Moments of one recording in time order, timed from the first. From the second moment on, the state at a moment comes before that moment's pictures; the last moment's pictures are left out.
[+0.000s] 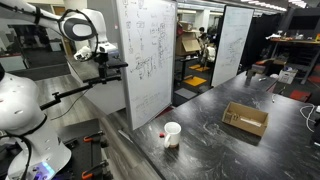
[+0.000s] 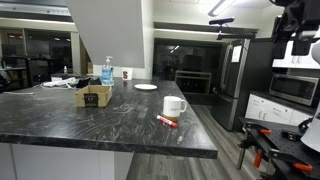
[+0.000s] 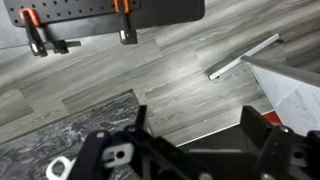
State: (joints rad) arm 0.17 -0.66 0.35 -2.65 0.26 2.00 0.48
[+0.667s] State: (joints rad) arm 0.07 -0.55 0.35 -2.68 0.19 2.30 0.50
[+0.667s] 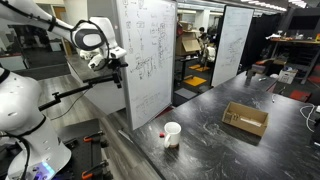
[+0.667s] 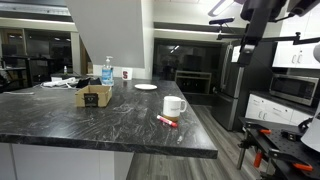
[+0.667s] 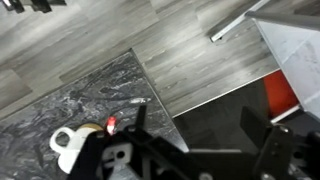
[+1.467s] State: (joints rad) arm -0.06 0.02 0.26 -2.49 -0.16 2.51 0.78
